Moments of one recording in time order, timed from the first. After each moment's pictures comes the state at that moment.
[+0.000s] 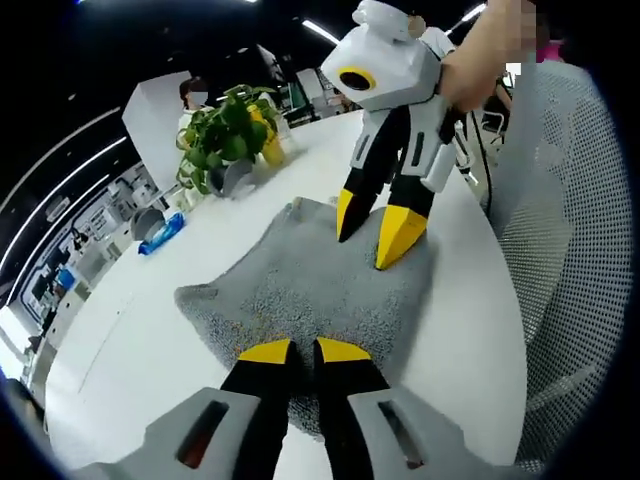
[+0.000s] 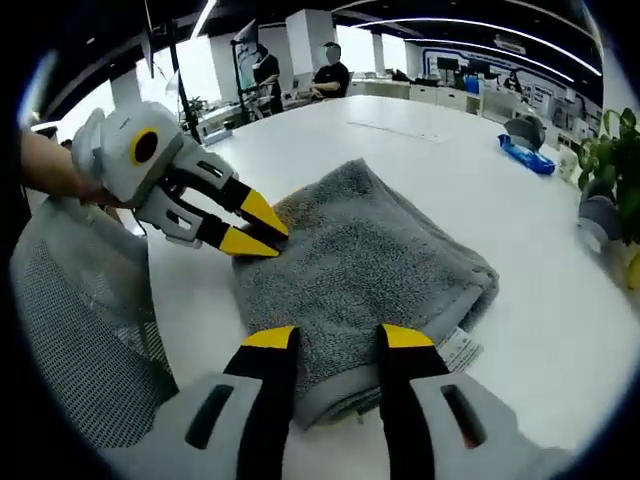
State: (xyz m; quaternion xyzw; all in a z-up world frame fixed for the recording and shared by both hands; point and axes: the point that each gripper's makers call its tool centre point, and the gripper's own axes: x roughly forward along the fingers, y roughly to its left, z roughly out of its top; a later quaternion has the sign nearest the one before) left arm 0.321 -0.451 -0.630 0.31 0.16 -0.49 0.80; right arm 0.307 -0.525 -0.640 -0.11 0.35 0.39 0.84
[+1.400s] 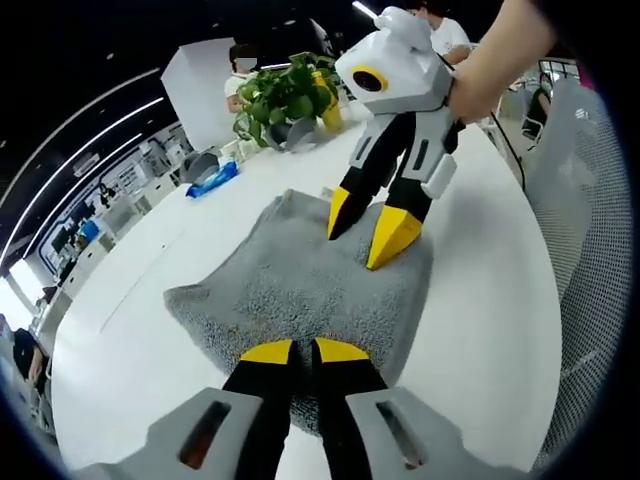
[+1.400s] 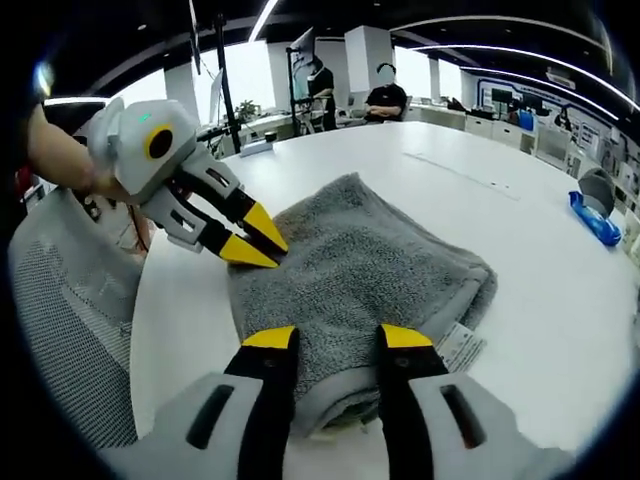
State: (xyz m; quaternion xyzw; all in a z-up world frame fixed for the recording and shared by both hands) left arm 0.373 -0.356 -0.635 0.30 0.22 -0.41 0.83; right arm 0.375 -0.428 -0.642 -0.12 0.29 0.48 0.82
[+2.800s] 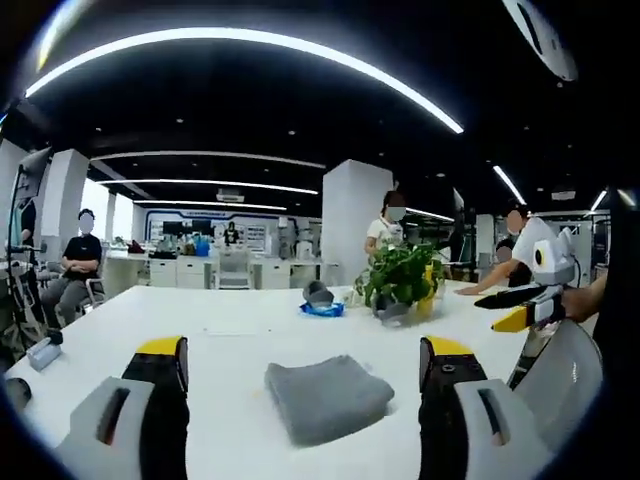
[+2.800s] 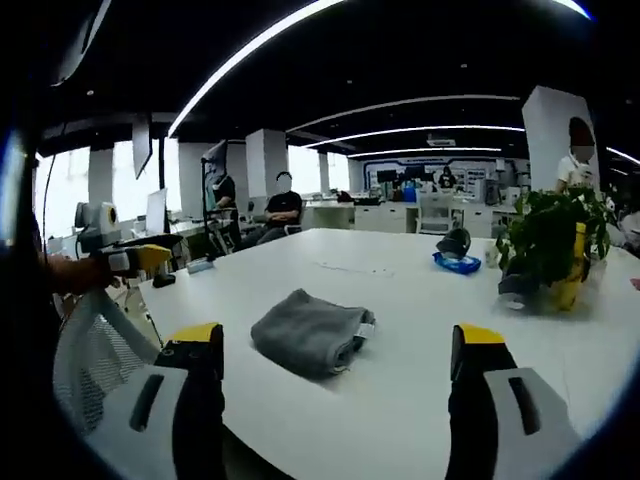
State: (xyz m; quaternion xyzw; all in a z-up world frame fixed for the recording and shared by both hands) left arm 0.253 -0.268 -0.442 -0.02 -0.01 -0.20 0.98; right arm 0.245 -0.543 -0.483 -0.04 0.11 0.27 0.96
